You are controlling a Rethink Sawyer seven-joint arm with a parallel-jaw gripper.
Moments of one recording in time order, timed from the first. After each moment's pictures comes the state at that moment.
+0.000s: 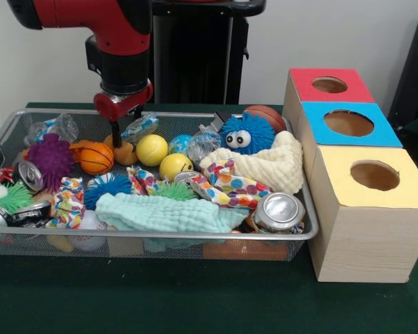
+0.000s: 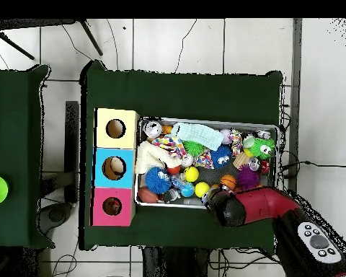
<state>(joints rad) -0.79 -0.56 0.36 1.86 -0.87 0.48 1.01</state>
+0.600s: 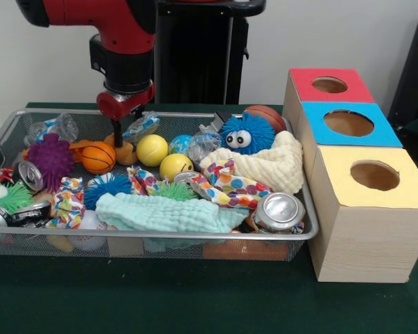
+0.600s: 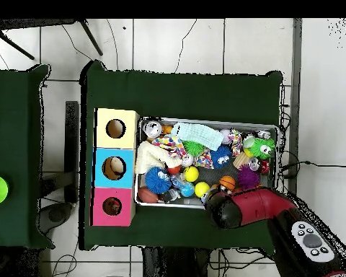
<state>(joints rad) -0.73 -0.57 0.31 1.86 -0.88 0.43 1.01</state>
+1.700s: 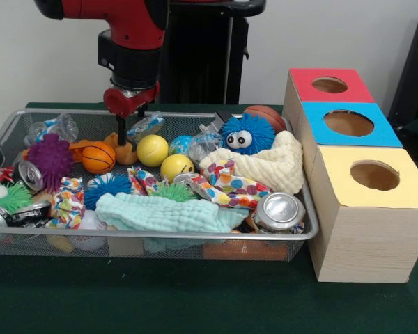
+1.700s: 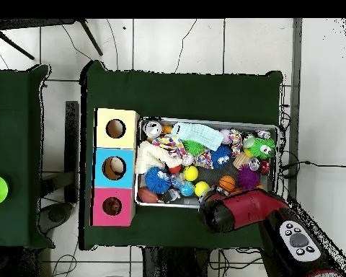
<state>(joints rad) -0.65 -0.59 0.23 1.86 -0.90 0.36 1.01</state>
